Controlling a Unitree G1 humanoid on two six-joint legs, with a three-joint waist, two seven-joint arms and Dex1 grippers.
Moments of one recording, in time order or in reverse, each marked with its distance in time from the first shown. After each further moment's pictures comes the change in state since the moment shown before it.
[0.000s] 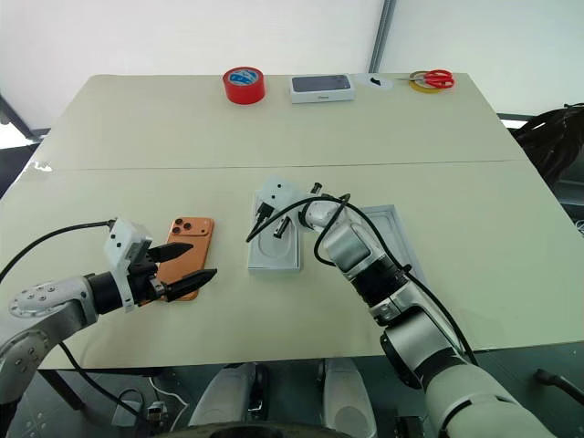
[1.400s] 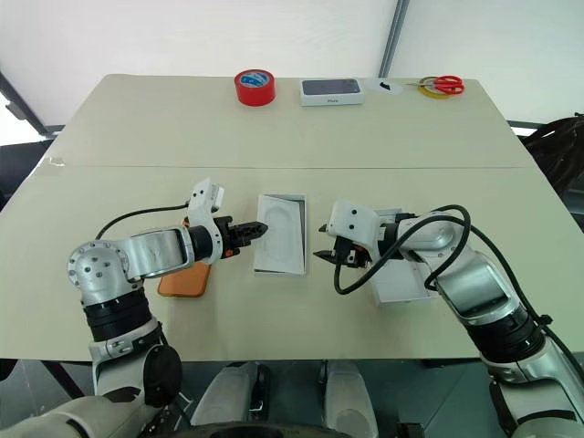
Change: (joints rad) left arm -0.648 -0.717 0.210 0.334 -0.442 0.834 1.023; right arm 0.345 -0.526 -0.239 -0.628 0.364 0.062 0.467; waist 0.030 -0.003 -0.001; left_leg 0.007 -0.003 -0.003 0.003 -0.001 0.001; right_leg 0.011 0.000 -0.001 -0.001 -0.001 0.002
